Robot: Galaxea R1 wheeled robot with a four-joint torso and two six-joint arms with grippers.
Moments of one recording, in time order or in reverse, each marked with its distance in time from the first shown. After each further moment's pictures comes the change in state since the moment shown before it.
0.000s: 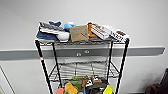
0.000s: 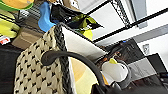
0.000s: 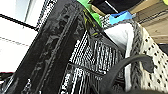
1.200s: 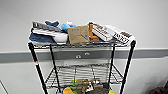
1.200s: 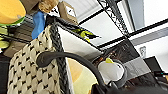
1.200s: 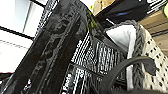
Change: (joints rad) left arm -0.008 -0.009 0.036 0.000 -0.003 0.003; right arm 0.010 -0.010 0.017 0.000 0.000 0.000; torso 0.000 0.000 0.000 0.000
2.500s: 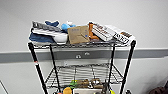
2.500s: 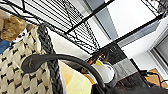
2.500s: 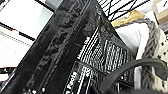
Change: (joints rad) left arm -0.205 -0.064 0.169 -0.003 -0.015 -0.011; right arm 0.203 -0.103 0.177 0.000 -0.029 0.043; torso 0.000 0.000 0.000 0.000
